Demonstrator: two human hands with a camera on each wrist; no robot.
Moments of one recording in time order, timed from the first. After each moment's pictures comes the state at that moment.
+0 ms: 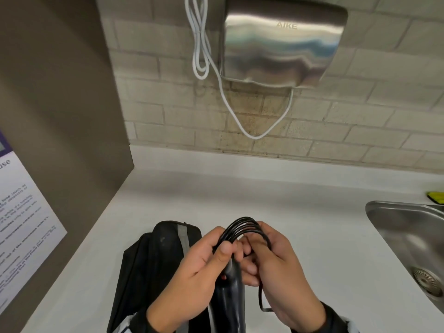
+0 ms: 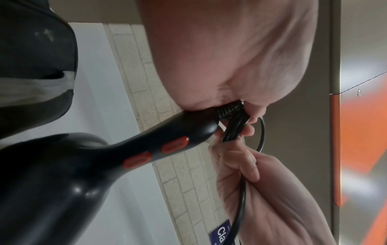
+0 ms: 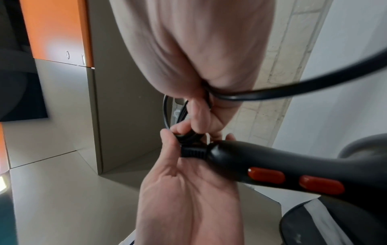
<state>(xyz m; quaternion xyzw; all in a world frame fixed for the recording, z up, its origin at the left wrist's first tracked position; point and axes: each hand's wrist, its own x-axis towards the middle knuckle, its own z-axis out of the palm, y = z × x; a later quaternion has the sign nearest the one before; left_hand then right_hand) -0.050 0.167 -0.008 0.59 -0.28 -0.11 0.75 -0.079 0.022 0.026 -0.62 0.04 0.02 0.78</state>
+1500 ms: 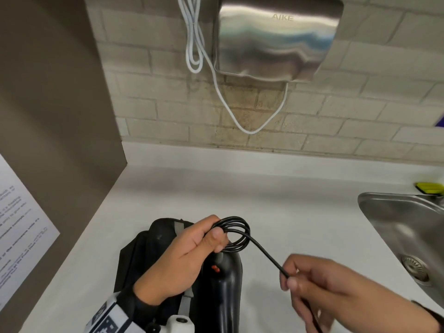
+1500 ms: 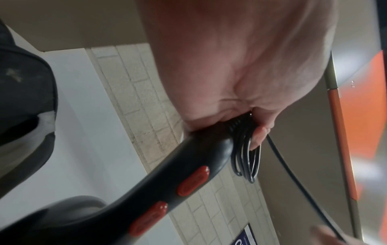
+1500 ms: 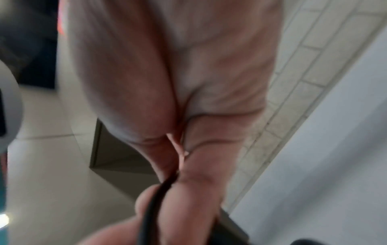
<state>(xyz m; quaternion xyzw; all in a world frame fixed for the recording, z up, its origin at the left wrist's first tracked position) -0.021 0.187 -0.009 0.65 -0.34 -0.11 0.67 -0.119 -0.063 0.060 -0.78 -0.07 0.28 0.55</state>
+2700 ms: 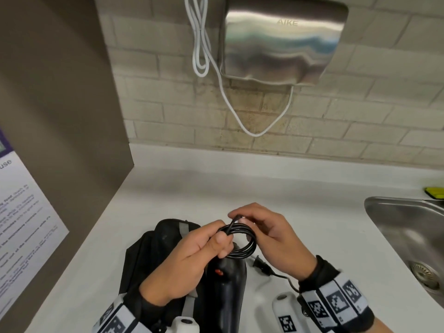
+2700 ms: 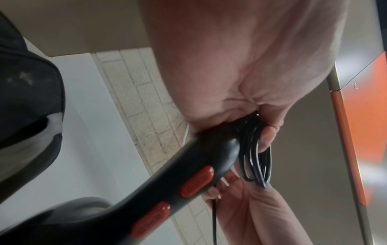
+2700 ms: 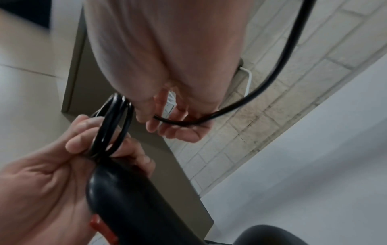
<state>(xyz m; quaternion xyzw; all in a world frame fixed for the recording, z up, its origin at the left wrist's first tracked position) -0.028 0.187 -0.002 0.64 -0.35 -0.12 0.67 -0.030 -0.013 0.002 -0.80 -0.18 -0.07 0.57</state>
